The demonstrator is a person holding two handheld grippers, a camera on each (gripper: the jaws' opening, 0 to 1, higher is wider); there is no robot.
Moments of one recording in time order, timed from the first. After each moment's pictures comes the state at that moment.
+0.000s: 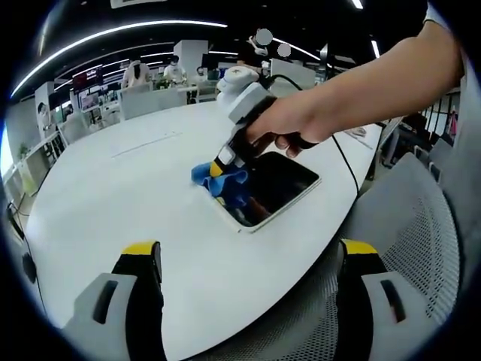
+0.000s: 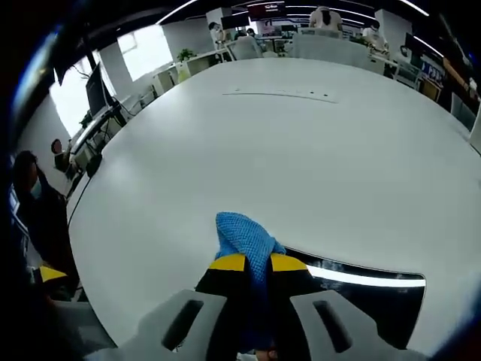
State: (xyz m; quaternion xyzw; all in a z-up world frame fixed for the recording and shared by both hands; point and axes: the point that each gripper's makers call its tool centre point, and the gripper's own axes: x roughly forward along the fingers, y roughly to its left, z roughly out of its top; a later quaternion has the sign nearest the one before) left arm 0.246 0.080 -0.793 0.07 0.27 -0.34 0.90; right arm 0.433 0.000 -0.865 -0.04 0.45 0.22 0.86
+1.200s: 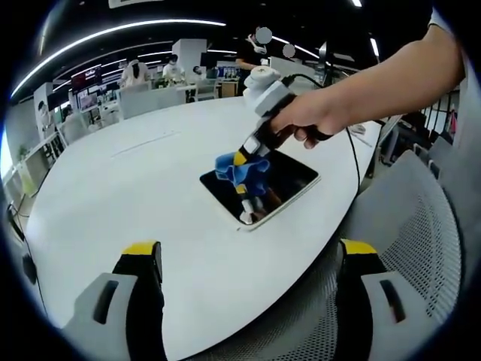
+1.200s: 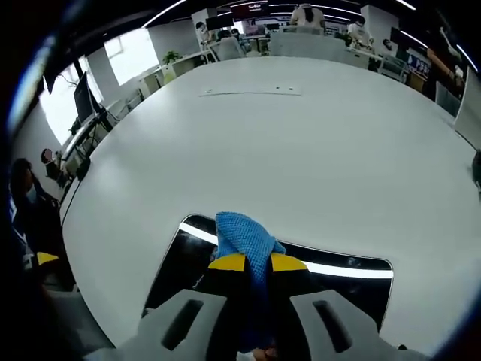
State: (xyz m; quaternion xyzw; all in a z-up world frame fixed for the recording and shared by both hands) left arm 0.244 0.078 -0.791 0.08 0.27 -0.34 0.90; right arm 0.429 -0.059 -0.866 -0.03 0.46 0.18 0.87
